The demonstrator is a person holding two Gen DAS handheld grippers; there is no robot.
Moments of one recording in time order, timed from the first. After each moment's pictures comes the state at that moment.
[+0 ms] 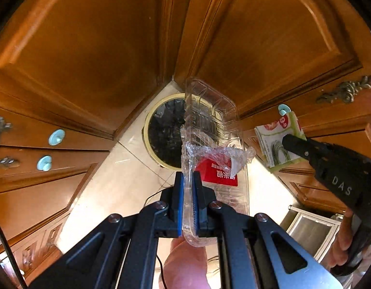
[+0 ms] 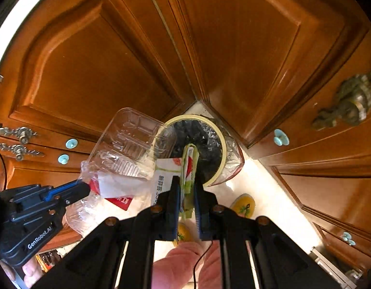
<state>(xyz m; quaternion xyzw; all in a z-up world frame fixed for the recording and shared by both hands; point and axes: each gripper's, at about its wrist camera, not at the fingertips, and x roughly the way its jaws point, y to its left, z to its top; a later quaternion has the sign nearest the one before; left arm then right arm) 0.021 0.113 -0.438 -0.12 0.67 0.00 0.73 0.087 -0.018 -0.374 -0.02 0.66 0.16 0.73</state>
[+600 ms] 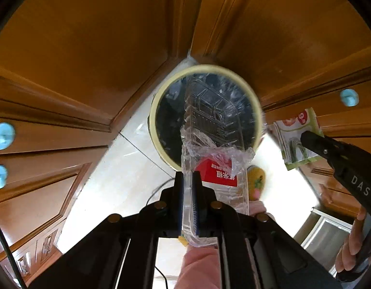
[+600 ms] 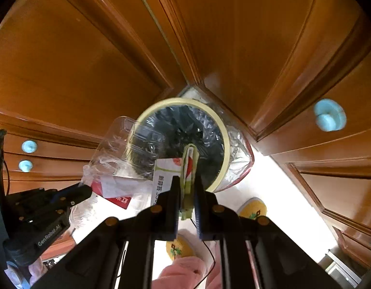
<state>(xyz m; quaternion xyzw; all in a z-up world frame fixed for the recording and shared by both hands) 0.039 0.126 -0.599 -0.10 0.71 0.02 0.70 0.097 -0.024 -0.518 -0.01 0.67 0.14 0.73</state>
